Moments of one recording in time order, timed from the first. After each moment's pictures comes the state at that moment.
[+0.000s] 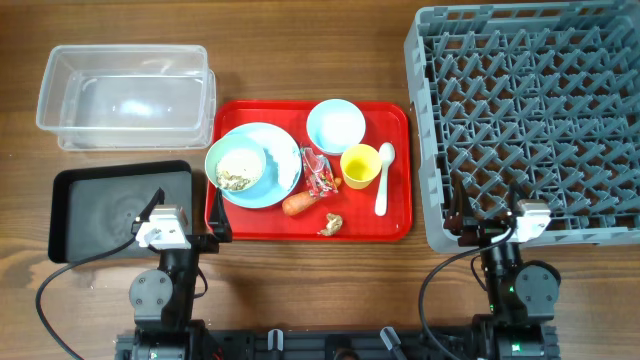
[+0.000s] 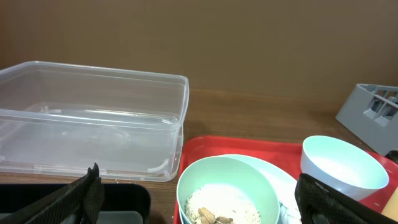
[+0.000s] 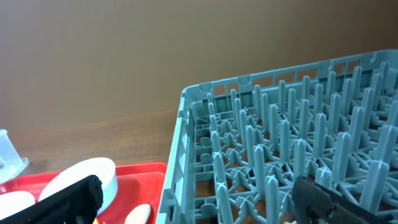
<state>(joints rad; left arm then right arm) -0.01 0.01 0.01 -0.07 0.01 -0.12 0.00 0.02 0.01 0.00 -0.05 0.20</state>
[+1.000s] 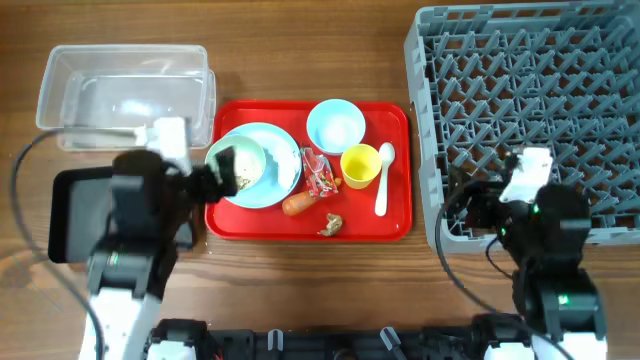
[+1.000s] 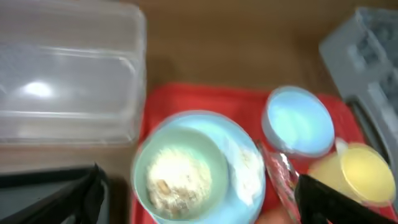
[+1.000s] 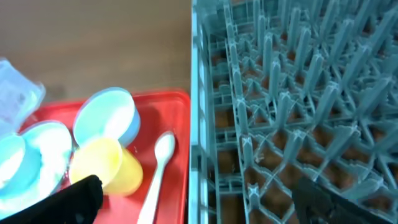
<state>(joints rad) -0.07 0.86 0.75 -0.48 0.08 -0.17 0.00 0.64 0.61 -0.51 -0.16 0.19</state>
